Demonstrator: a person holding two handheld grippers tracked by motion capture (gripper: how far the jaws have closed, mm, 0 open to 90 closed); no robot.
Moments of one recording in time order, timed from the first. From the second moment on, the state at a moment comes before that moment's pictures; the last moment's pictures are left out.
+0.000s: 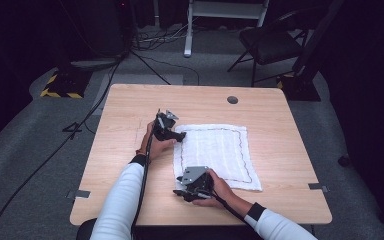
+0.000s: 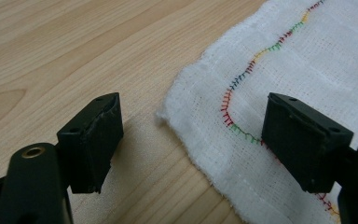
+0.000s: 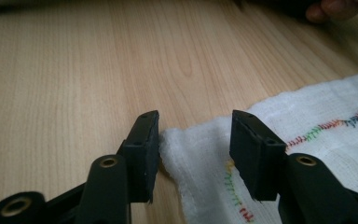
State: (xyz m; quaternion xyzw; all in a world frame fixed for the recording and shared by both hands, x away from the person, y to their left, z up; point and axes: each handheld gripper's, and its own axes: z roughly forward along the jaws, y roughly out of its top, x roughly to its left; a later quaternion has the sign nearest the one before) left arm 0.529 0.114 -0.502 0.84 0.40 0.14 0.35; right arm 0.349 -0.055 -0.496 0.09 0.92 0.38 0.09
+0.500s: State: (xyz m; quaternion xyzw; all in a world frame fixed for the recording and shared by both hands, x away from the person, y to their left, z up) left arm 0.527 0.128 -0.500 0.84 0.37 0.10 0.38; right arm 0.349 -0.051 -0.496 0.10 0.91 0.37 0.12
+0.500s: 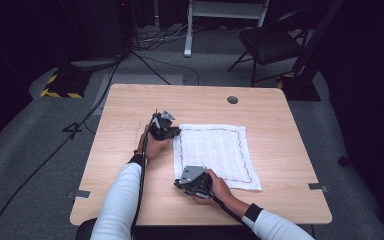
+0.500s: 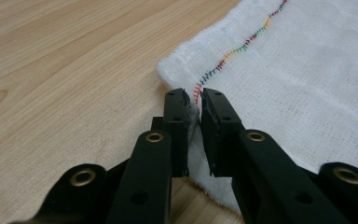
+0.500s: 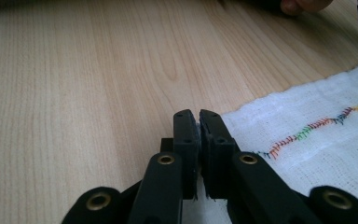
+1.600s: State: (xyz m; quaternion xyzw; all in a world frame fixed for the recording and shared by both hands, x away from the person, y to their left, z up) left arm 0.508 0.163 -0.485 0.83 0.38 0.13 0.39; right arm 0.349 -0.039 -0.481 0.07 0.91 0.40 0.11
